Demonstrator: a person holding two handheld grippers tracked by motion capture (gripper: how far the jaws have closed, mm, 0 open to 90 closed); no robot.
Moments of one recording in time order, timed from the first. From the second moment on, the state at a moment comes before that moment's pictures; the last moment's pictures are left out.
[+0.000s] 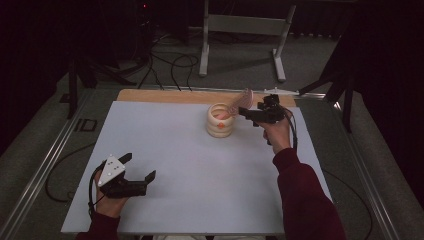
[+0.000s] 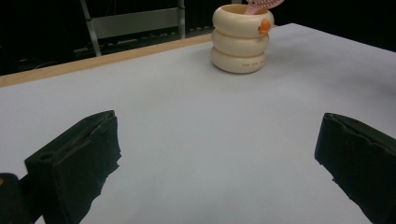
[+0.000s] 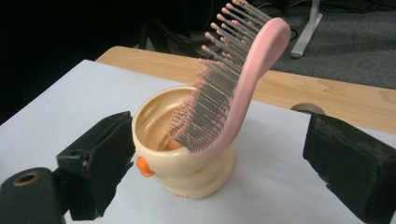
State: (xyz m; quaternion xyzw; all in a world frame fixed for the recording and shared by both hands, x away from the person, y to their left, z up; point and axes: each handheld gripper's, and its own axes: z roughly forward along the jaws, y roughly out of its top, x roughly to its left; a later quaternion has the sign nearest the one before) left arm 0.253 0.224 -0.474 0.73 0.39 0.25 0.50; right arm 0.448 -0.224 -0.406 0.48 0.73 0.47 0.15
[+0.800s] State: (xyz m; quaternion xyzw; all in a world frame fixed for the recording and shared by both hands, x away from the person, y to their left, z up) left arm 0.253 0.225 -0.473 0.73 0.39 0.25 0.50; right arm 0.410 -0.242 -0.410 0.45 0.74 0.47 0.17
